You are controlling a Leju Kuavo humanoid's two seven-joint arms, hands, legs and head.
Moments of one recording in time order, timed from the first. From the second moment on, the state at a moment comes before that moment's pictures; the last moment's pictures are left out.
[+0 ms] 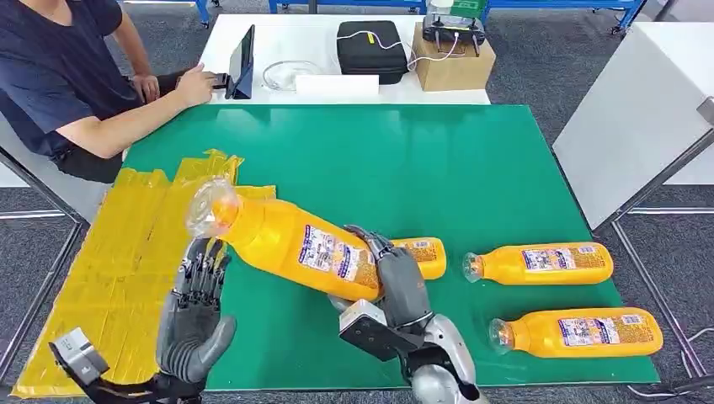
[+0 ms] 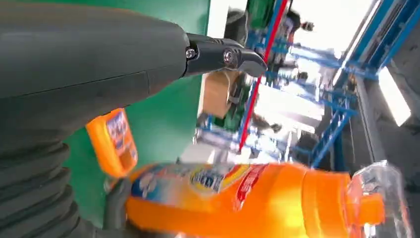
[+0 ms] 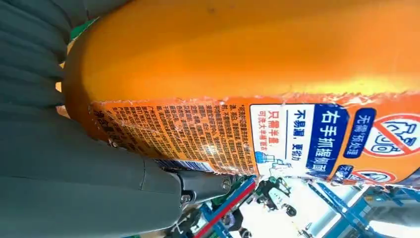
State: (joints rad) left arm 0.35 -0.27 -0.18 -1.79 0.30 -0.28 -0.37; right arm -0.07 0.08 0.58 -1.48 0.66 -0.21 -0.21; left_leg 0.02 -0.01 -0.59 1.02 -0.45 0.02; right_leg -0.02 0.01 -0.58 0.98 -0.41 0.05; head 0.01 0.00
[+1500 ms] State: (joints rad) left arm 0.40 -0.23 -0.22 -1.78 0.33 -0.27 -0.45; right arm -0.16 0.19 0.86 -1.13 0.76 -0.16 -0.25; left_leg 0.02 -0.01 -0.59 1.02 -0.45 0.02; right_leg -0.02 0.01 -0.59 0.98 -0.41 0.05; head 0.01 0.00
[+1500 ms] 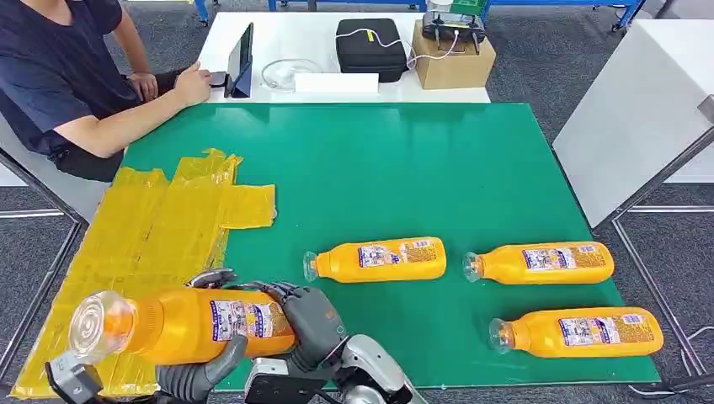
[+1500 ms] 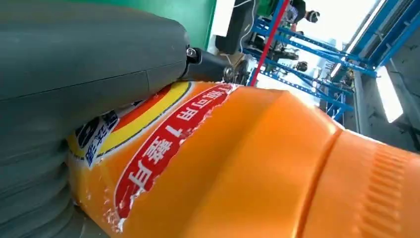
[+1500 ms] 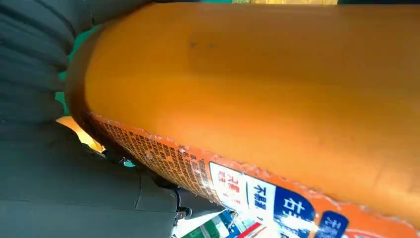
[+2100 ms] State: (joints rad) left arm 0.40 -0.25 -0.21 -1.79 0.32 -0.27 -0.47; right arm -0.16 0.19 0.86 -1.14 0.76 -0.18 -0.24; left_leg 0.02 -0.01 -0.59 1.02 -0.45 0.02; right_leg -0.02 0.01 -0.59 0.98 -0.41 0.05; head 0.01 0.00
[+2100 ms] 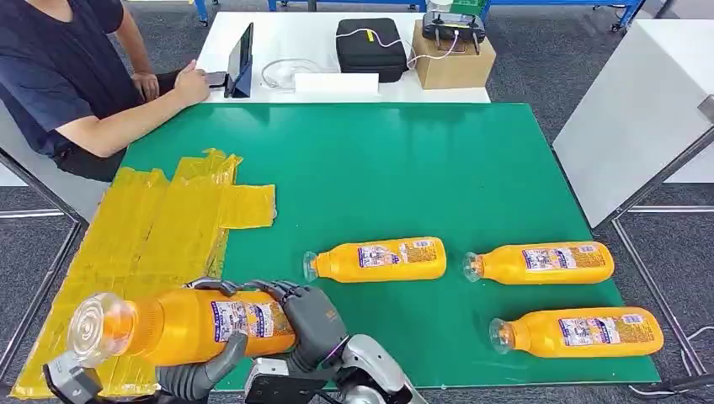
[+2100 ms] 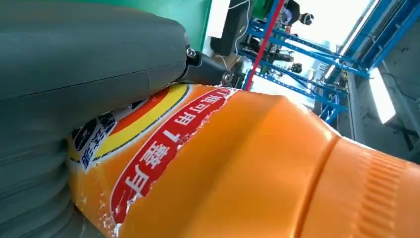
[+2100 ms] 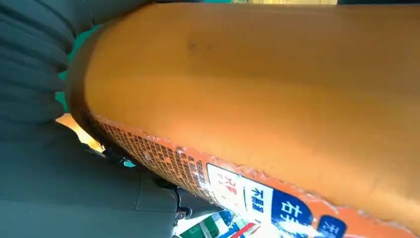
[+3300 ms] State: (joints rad) left arm 0.12 -0.13 -0.02 -1.13 -1.43 0.66 -0.24; right arm -0.50 -0.07 0.60 -1.10 0.66 0.08 -0.09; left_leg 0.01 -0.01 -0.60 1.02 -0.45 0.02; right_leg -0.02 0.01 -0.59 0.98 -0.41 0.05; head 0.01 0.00
